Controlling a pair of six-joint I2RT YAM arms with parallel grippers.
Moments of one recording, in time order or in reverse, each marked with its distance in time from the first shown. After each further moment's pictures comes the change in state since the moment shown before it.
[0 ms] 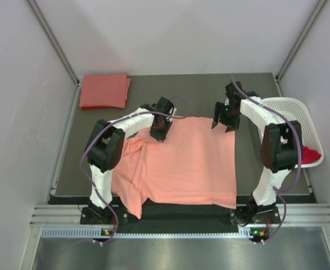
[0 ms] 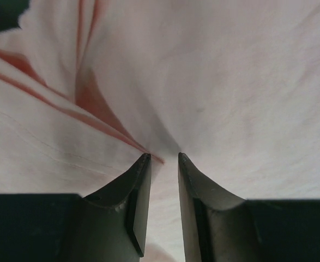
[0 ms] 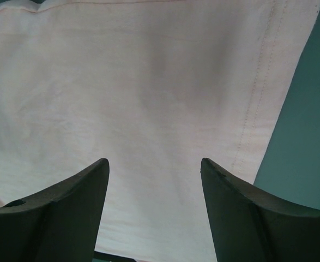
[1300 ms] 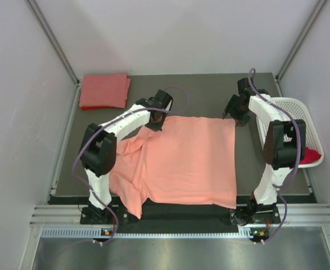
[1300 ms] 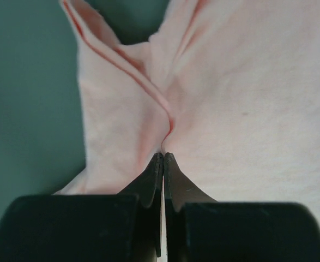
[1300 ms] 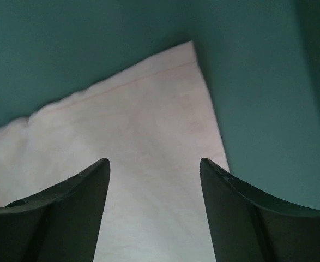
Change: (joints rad) left arm -0.007 -0.042 0.060 -0.066 -0.209 -0.005; right arm -0.096 0.014 0.024 0.050 0.090 0.192
